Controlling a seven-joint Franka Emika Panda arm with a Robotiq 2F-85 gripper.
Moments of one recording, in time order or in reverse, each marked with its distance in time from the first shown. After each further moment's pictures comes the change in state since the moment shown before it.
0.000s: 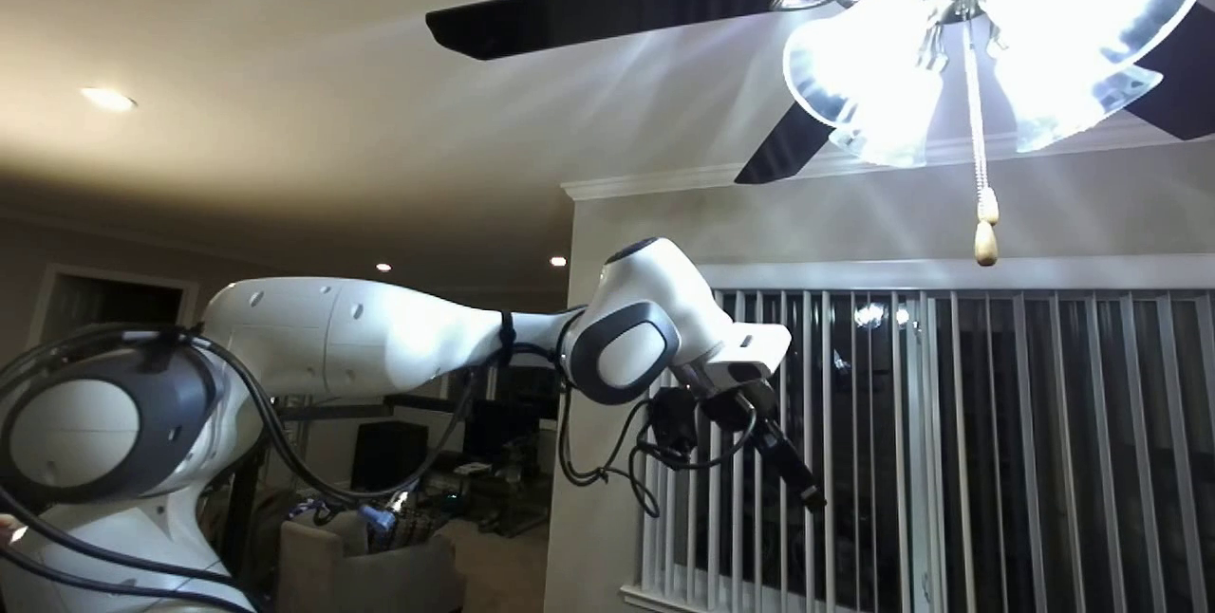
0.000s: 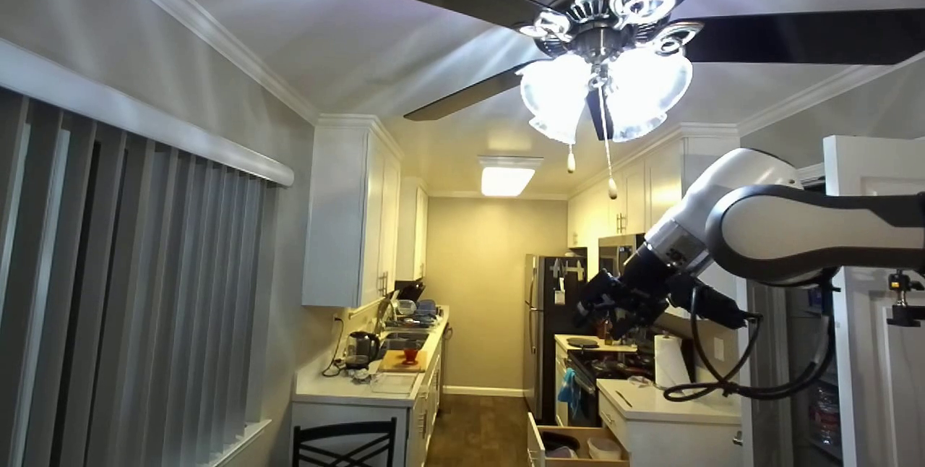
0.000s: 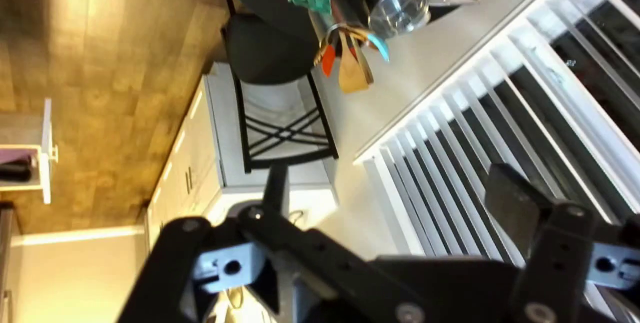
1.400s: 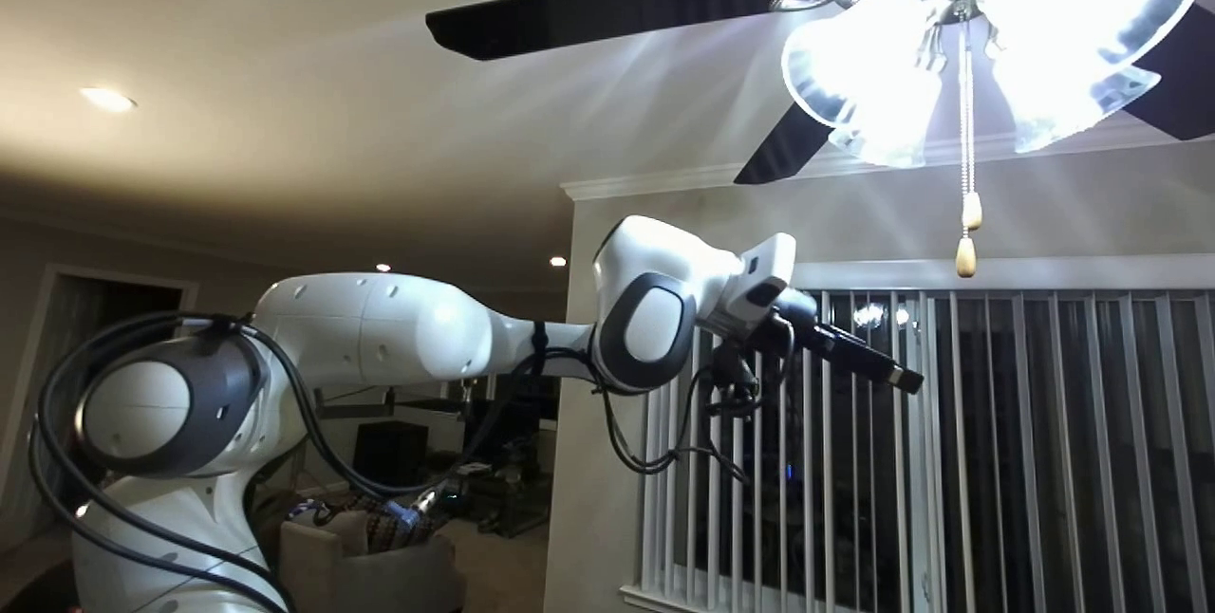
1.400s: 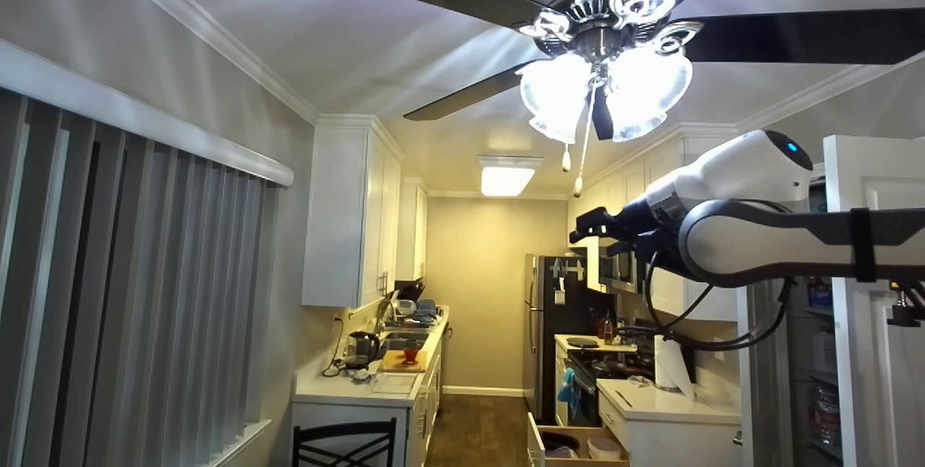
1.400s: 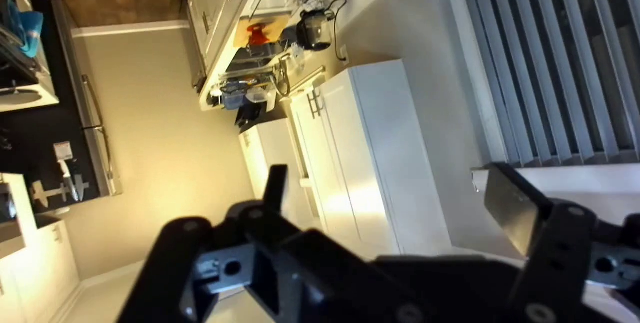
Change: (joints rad) arm -0.217 0.066 0.080 0.091 -0.213 0.458 0.169
